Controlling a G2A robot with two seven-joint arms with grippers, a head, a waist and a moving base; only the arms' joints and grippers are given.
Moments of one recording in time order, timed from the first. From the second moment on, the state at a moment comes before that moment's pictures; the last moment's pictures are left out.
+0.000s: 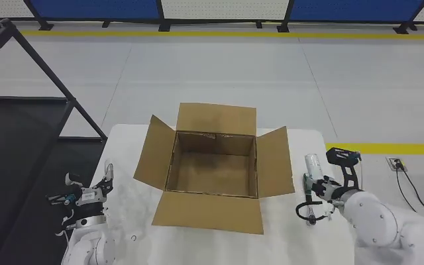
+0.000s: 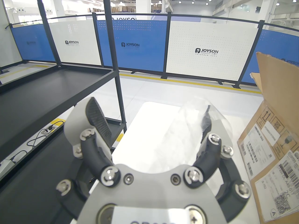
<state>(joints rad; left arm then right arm) 1.33 -1.32 -1.69 -1.53 1.26 0.09 0.39 -1.12 -1.41 1.70 -2.02 -1.25 0.16 1.42</state>
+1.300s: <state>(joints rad) 1.33 -1.32 -1.69 -1.53 1.26 0.09 0.39 -1.03 -1.38 1.58 -1.61 -1.26 0.23 1.48</state>
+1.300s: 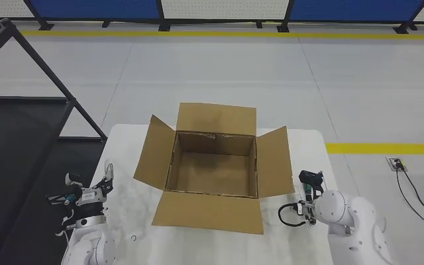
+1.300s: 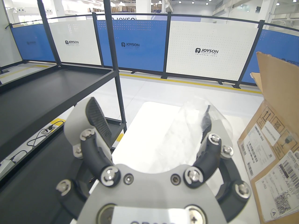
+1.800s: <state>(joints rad) 1.33 -1.32 -1.69 -1.53 1.26 0.09 0.39 -1.04 -1.37 1.59 -1.65 -1.25 0.23 1.47</state>
